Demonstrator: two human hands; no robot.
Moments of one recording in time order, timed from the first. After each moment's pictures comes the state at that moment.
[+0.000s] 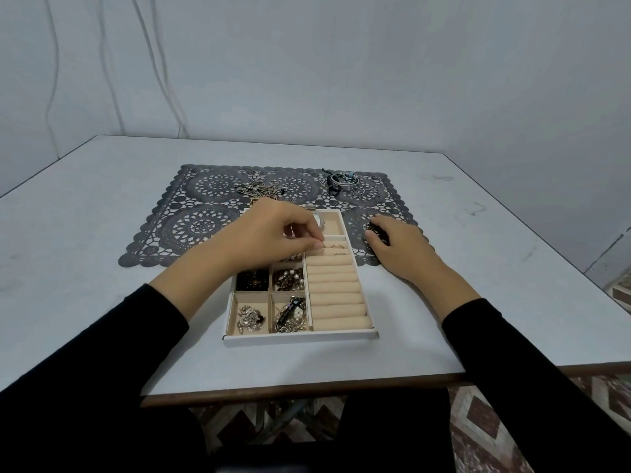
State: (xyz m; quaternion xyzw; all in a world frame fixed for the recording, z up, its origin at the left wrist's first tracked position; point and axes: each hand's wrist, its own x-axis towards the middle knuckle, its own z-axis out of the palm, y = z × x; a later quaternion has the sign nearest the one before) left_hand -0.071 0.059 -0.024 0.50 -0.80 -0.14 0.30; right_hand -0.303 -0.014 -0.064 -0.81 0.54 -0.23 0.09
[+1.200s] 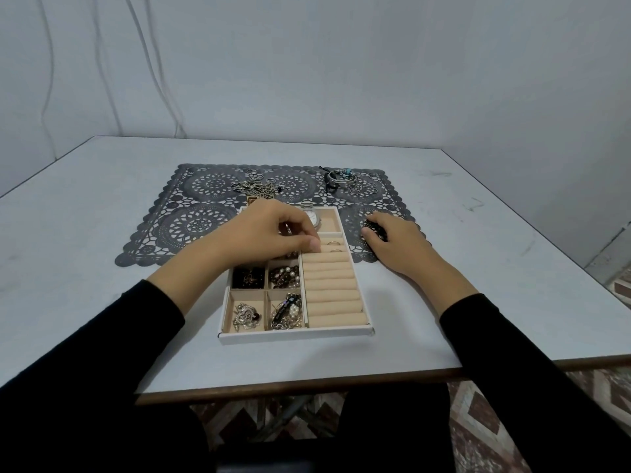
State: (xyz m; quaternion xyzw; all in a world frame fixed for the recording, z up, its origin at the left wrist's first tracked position) left_hand -0.071 0.055 -0.024 0.53 -0.78 -0.19 0.27; right_hand -0.304 -0.012 -0.061 -0.80 0.54 -0.24 0.11
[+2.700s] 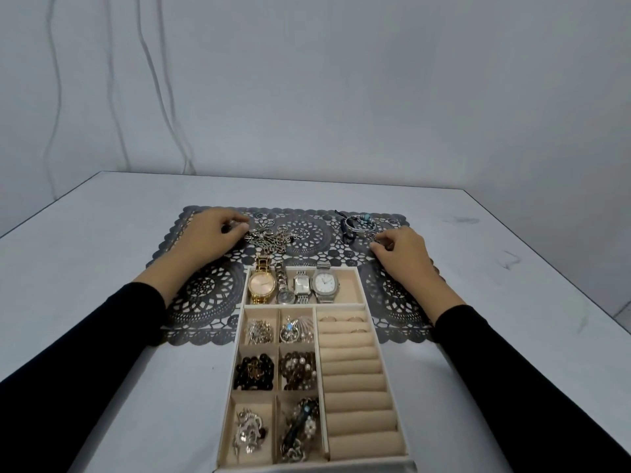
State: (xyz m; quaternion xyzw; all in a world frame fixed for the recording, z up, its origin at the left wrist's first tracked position) left_hand 0.054 -0.055 -0.047 0.70 -0.64 -0.06 0.32; right_hand -0.263 -0.126 -0.060 -0.75 0.59 -0.28 0.12
